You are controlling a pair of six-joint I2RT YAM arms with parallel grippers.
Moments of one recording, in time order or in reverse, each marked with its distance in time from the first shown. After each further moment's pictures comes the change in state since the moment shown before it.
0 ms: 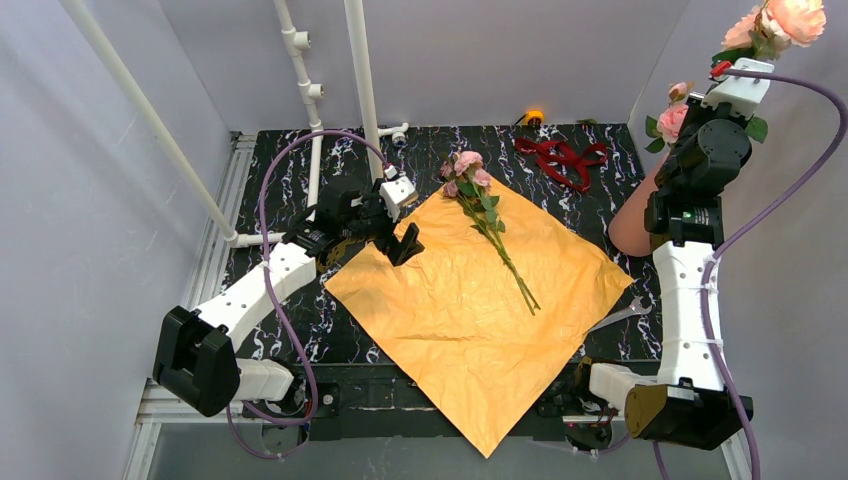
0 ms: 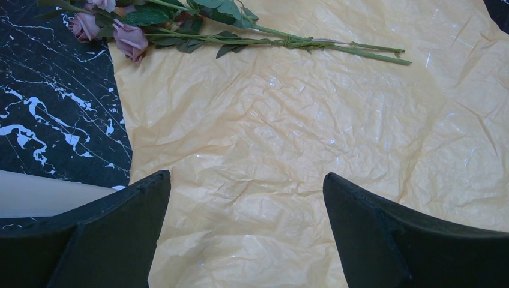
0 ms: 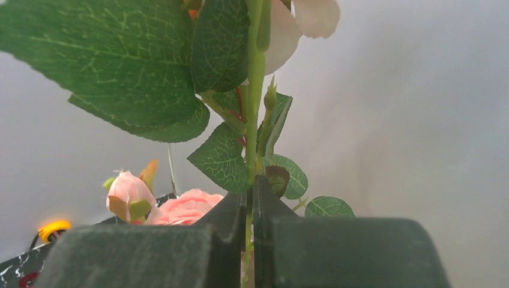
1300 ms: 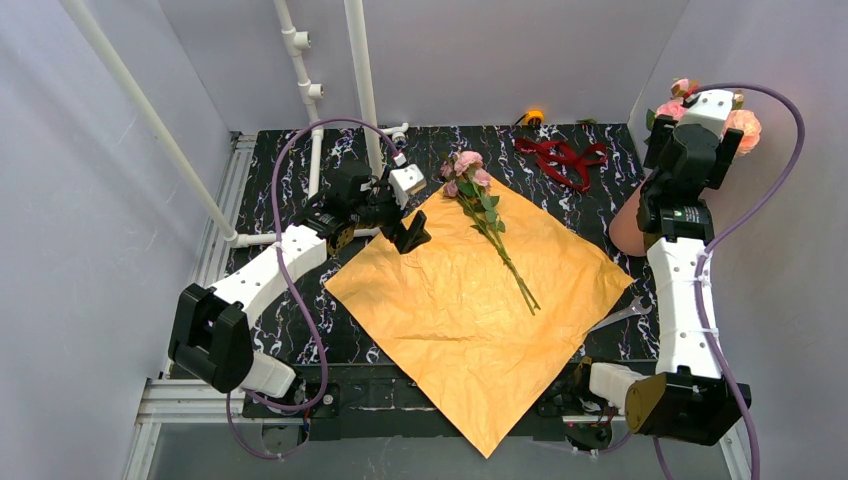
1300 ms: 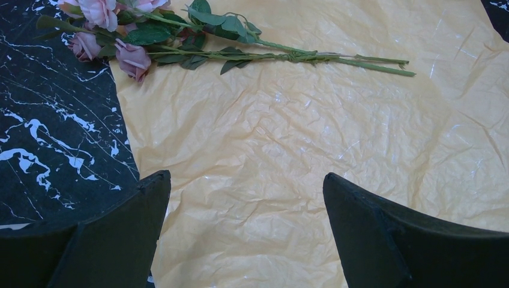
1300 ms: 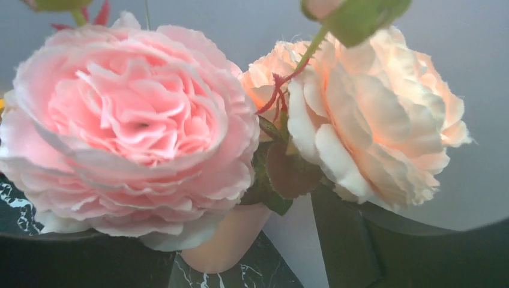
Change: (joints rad) left arm 0.006 0.124 0.116 -0.012 0.036 0.018; right arm -0.004 0.024 -0.093 -0.309 0.055 0.093
